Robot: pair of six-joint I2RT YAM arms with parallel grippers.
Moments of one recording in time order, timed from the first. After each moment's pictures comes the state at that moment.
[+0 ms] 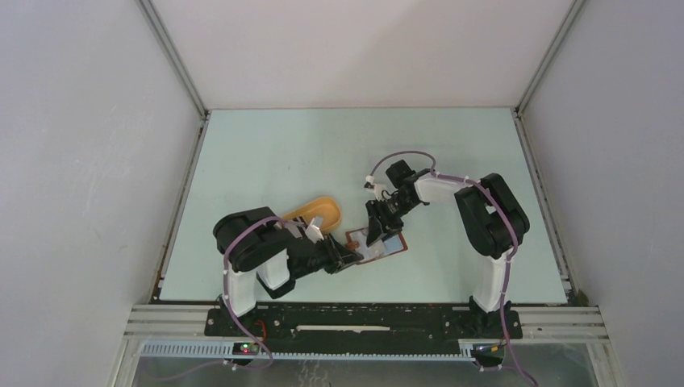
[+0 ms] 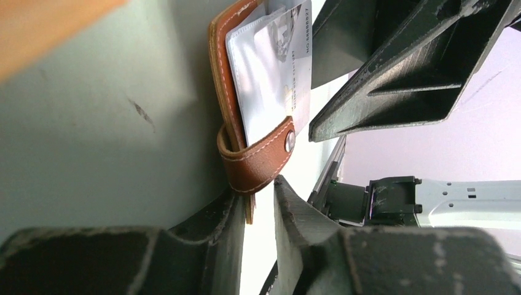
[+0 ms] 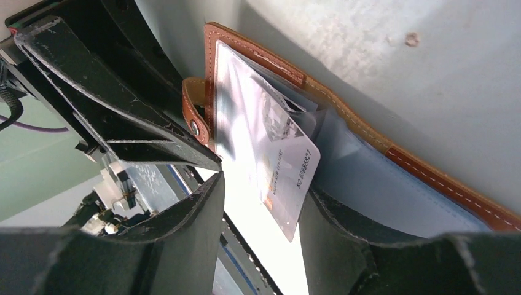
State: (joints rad) left arm -0.85 1.92 0.16 1.42 0.16 -1.31; right arm 0.52 1.94 1.15 -0.57 -0.80 0.09
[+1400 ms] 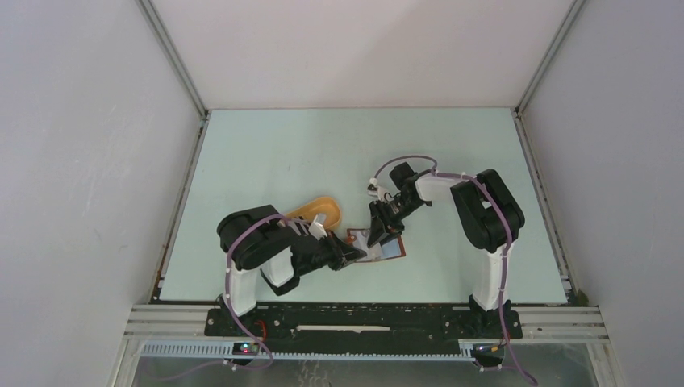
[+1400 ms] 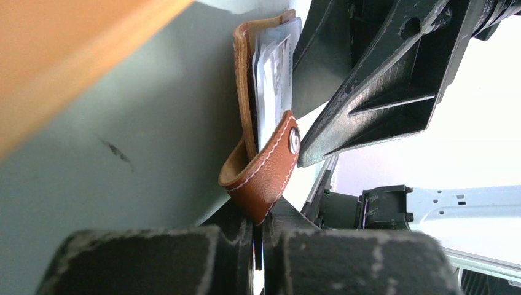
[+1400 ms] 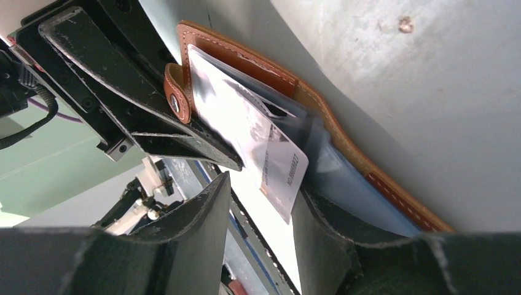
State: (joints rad) left arm -0.85 1.95 0.21 1.41 0.15 -1.33; right arm 0.47 2.00 1.15 -0.59 -0.92 0.11
